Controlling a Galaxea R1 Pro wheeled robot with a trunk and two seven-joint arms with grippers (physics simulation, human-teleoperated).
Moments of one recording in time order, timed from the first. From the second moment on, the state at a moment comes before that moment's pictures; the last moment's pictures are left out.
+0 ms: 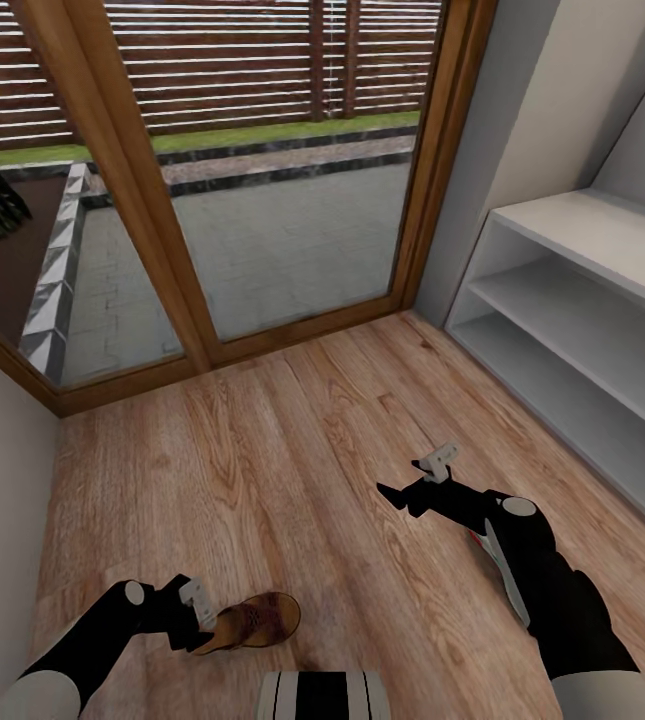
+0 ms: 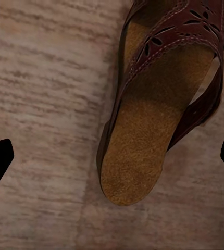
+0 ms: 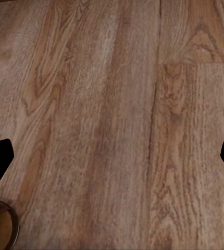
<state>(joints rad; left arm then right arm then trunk) -0.54 0.15 0.00 -0.61 -0.77 0.05 -0.74 -0.49 -0.08 0.01 -1.36 0.15 0.45 0.69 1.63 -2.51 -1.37</state>
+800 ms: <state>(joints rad) -0.54 0.14 -0.01 -0.62 -0.77 0.05 -0.74 -0.49 -0.08 0.00 -1.36 0.15 0.45 0.69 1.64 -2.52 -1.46</state>
